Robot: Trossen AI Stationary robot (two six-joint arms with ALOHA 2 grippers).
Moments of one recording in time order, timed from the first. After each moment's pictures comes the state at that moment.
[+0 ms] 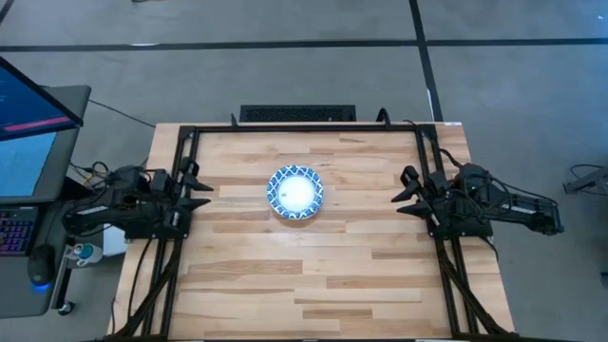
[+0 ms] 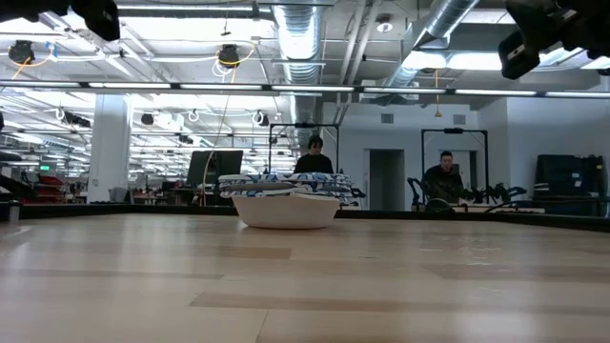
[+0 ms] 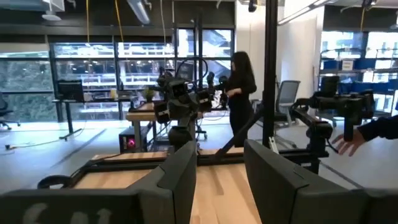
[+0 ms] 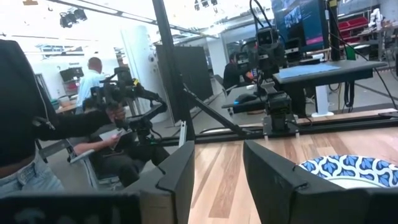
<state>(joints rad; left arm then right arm) 0.12 0.02 0.35 -0.11 0.23 -0.04 -0.18 0.12 0.22 0.03 -0.51 0.24</state>
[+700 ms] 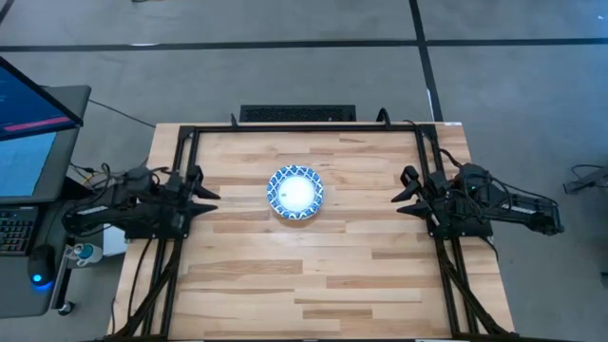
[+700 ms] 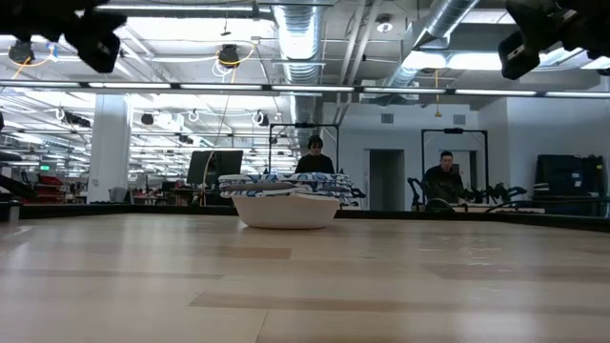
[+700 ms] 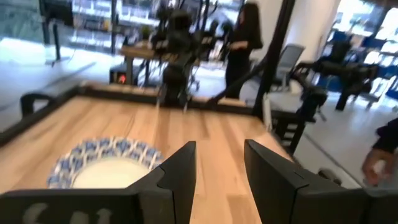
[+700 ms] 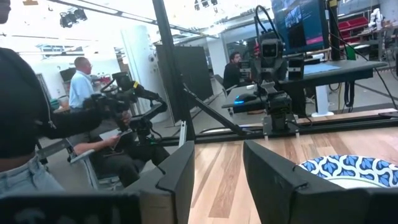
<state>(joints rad) 0.12 0.02 0.35 -0.34 0.24 -0.17 -0.18 0.12 0.22 0.03 -0.51 0.24</state>
